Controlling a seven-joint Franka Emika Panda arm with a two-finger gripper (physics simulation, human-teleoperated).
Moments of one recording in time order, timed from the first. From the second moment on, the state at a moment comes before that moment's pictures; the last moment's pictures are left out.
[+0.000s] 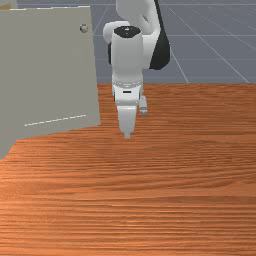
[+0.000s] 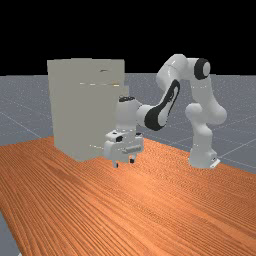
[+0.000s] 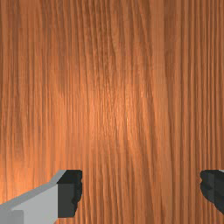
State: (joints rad) arm 0.00 0.39 0.00 -1.92 0.01 2.37 -0.78
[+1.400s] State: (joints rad) arm -0.01 -0.05 -0.24 -2.18 -0.01 1.94 0.82
